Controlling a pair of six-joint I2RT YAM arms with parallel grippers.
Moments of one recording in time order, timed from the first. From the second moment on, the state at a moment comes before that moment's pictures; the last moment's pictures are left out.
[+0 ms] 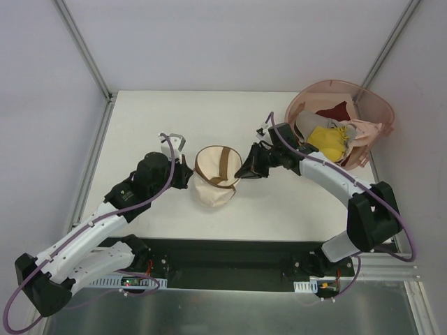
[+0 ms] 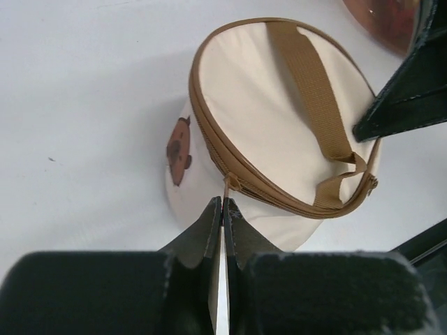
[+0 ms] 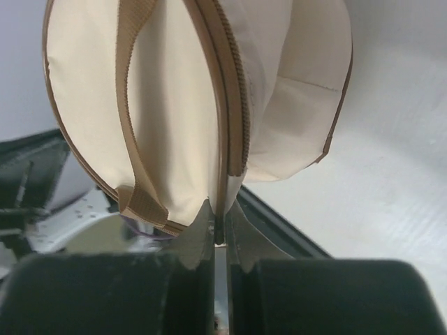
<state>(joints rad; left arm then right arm) -0.68 0.85 0.77 -0.40 -0.12 -0.34 0.53 1.53 1.05 -0.37 -0.64 0.87</state>
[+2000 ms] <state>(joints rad) -0.64 1.09 0.85 -0.39 0.36 -0.38 0.97 1.28 0.95 -0.36 0.24 0.13</state>
